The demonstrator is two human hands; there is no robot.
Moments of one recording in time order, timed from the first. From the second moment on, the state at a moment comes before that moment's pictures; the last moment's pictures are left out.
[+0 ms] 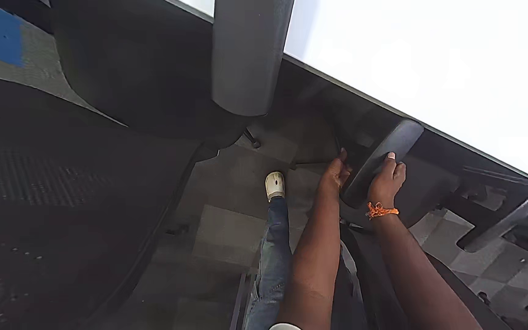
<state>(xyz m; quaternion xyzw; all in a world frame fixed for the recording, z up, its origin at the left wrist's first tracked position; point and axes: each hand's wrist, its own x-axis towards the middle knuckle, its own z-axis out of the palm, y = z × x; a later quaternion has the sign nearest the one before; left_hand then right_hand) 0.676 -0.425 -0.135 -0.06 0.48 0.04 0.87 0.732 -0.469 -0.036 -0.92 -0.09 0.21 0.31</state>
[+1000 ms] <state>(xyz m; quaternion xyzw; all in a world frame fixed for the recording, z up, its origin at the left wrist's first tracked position) 0.682 -0.403 -0.153 -0.01 0.54 -0.03 0.84 0.733 -0.445 -0.048 -0.96 -0.06 0.18 0.20</state>
